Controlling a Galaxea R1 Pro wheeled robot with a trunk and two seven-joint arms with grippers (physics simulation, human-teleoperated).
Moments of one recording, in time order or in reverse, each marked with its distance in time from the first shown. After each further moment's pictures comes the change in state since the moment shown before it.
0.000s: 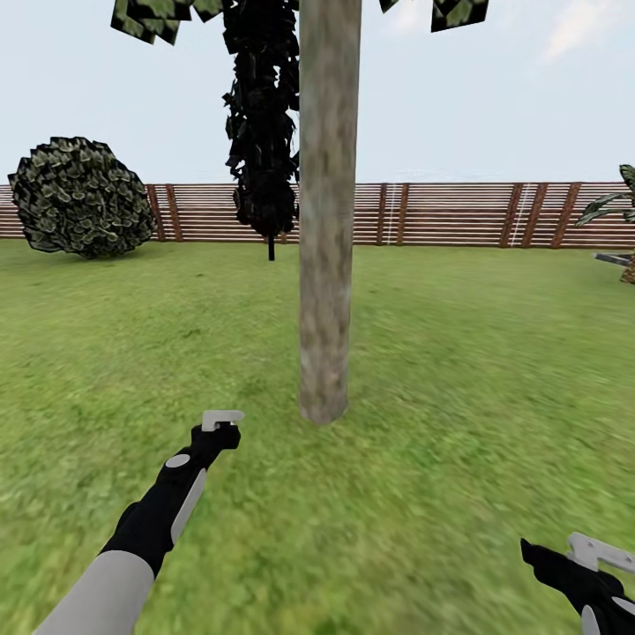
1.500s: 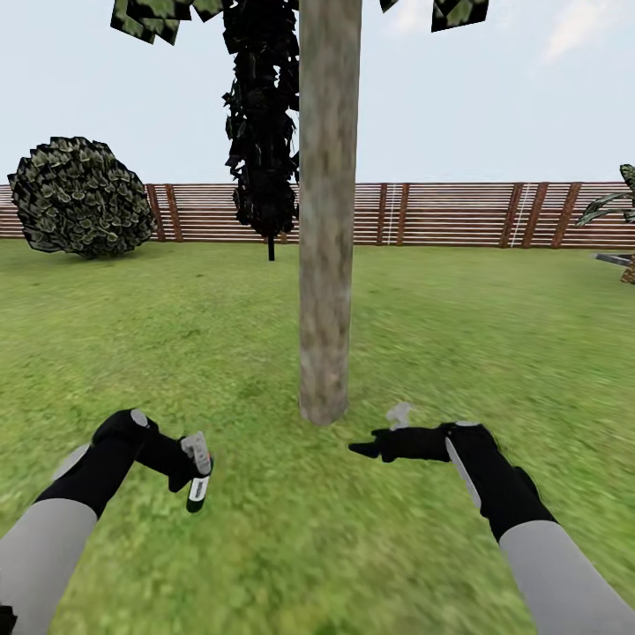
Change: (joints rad) left arm -0.162 0.231 -0.005 -0.001 -0.883 0.157 -1.315; right arm -0.643 -0.077 0.565 0.534 0.048 0.002 0.951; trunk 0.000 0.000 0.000
